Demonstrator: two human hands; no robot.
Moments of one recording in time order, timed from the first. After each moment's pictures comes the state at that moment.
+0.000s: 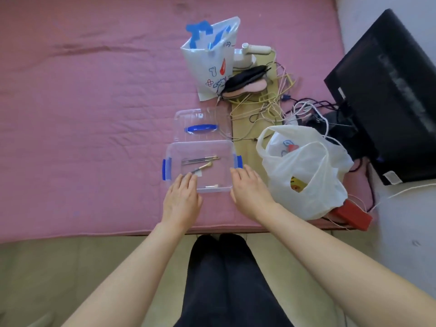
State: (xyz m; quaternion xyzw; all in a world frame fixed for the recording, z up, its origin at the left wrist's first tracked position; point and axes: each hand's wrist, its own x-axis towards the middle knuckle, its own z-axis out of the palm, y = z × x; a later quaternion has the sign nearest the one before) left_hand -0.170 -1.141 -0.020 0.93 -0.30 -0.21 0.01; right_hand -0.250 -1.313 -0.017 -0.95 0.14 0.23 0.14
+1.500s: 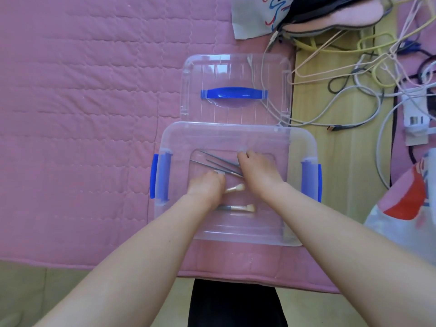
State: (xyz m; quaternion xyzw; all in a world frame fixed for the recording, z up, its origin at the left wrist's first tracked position) left_hand -0.042 -1.181 -0.333 0.85 -0.32 -0.41 -0.07; right_hand -0.086 -1.317 -0.333 -0.95 0.09 0.28 0.13
